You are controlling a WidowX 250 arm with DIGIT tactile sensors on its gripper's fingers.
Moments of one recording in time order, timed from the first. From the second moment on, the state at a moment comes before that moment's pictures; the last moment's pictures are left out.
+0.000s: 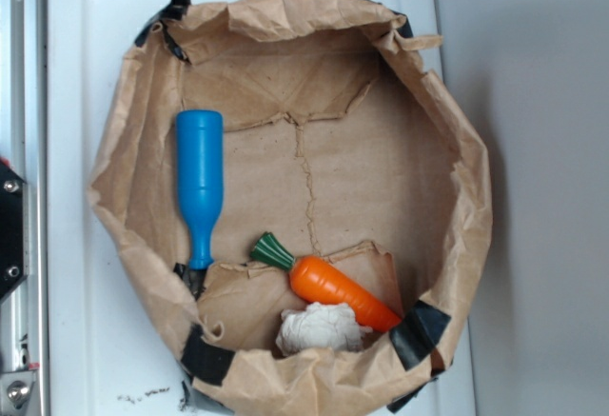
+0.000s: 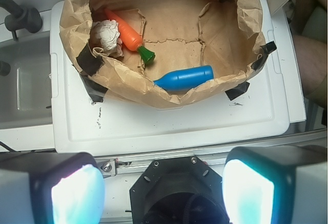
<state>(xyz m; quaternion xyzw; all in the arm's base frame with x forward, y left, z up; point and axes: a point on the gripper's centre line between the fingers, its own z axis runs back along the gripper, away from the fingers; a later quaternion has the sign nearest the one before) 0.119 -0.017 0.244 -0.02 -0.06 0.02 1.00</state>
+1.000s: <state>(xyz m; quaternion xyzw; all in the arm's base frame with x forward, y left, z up) 0.260 -0.009 0.148 0.02 -0.02 0.07 1.00</state>
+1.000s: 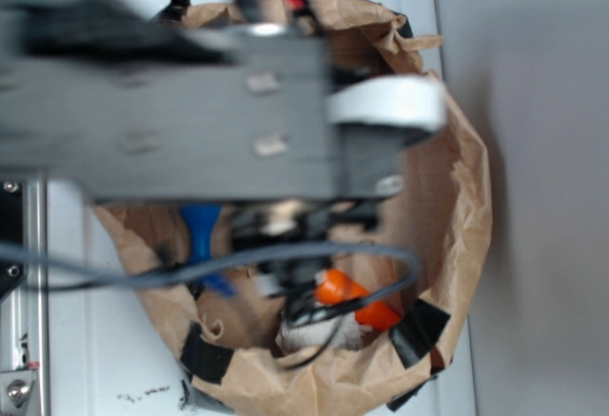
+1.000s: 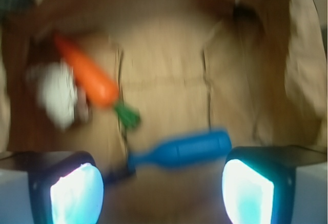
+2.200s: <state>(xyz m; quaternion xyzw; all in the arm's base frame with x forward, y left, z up) 0.233 -0.018 0.102 0.02 0.03 0.38 0.92</state>
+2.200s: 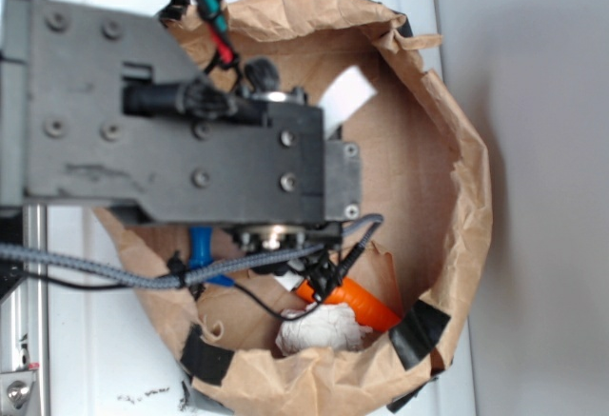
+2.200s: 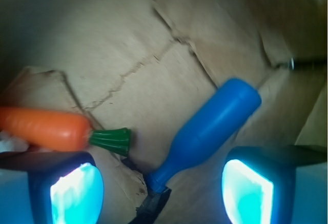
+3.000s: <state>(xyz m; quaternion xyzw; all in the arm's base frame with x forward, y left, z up) 0.229 -0.021 0.069 0.01 0.03 0.50 0.86</state>
